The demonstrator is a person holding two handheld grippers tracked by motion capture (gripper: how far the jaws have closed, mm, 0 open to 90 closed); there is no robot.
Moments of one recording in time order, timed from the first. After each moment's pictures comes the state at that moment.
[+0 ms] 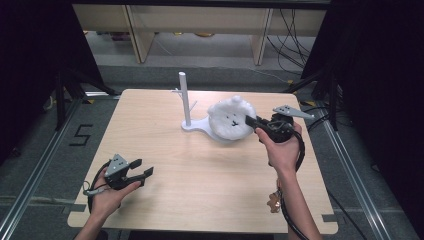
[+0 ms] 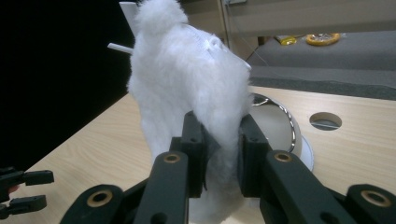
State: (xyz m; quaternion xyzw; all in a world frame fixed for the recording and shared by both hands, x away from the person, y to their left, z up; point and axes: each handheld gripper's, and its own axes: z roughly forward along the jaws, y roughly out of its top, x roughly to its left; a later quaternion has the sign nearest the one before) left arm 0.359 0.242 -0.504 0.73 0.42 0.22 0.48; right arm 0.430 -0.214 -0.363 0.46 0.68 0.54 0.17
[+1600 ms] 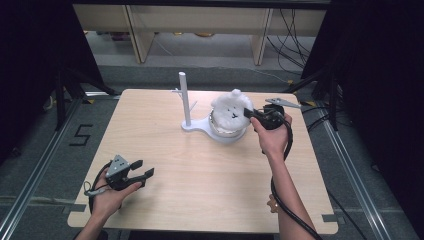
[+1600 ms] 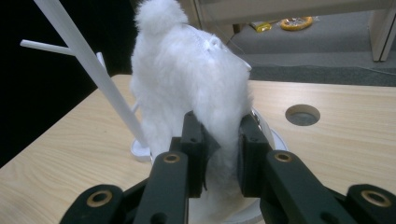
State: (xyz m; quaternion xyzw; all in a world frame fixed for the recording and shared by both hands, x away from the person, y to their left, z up) left arm 0.359 0.241 -0.508 0.74 0.42 0.21 0.48; right arm 0.487 -0.208 -0.390 0.51 0.67 0.52 0.18
